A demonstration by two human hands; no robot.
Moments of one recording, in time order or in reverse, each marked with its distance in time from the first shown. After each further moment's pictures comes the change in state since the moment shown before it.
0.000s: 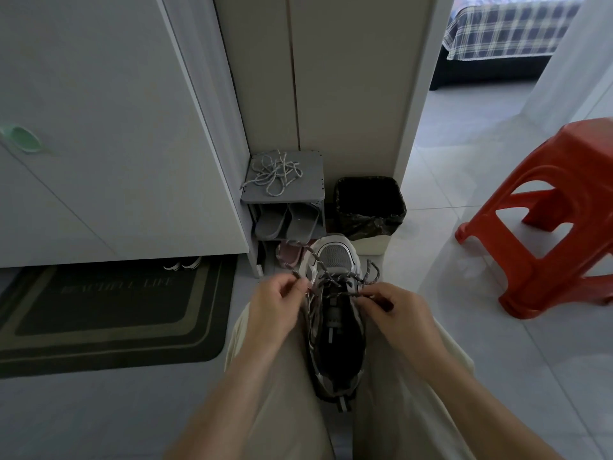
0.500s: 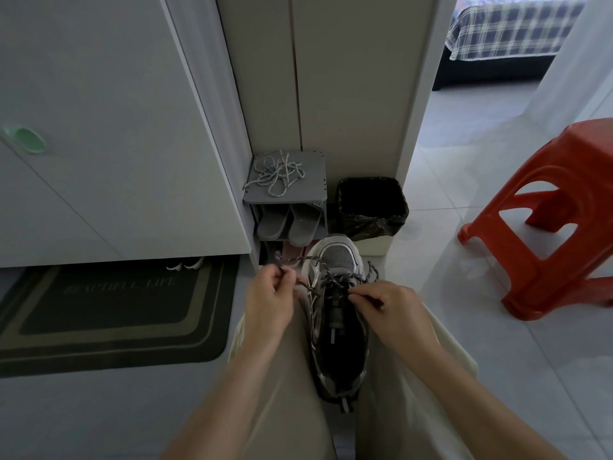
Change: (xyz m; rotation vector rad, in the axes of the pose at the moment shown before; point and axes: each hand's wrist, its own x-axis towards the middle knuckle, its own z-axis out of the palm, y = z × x) left_hand 0.008 -0.001 0.000 -0.096 0.125 -0.058; right_hand 0.006 -0.016 0.005 -0.107 0.031 -0.127
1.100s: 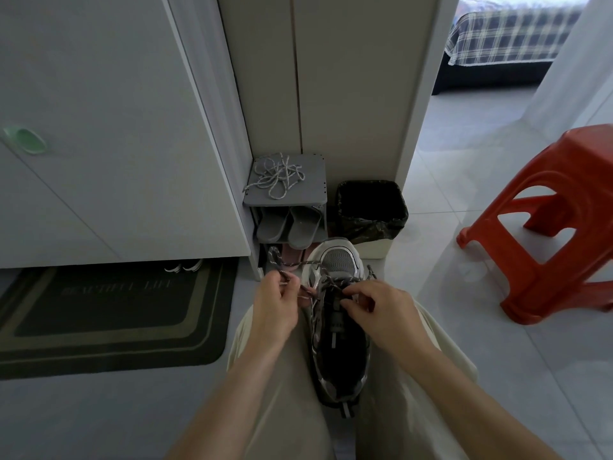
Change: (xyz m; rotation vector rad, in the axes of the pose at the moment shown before) left_hand 0.000 0.000 0.005 -0.018 -0.075 -0.063; right_hand 0.007 -0.008 0.004 -0.099 -0.084 0.041
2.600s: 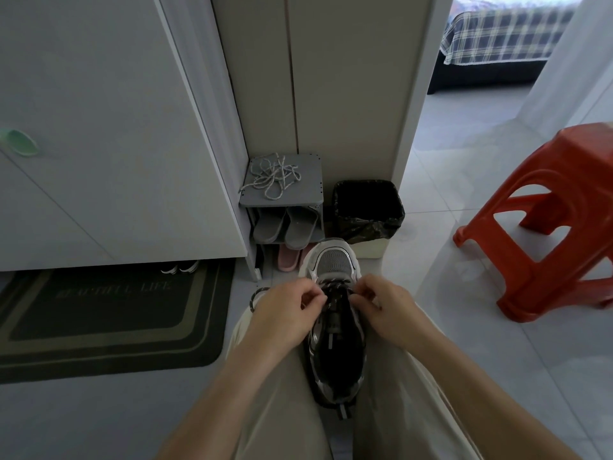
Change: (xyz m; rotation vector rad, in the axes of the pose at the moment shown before) left_hand -0.012 0.017 -0.008 0.546 -0.273 0.307; right_hand 0.012 0.012 -0.012 0.046 -0.213 0.048
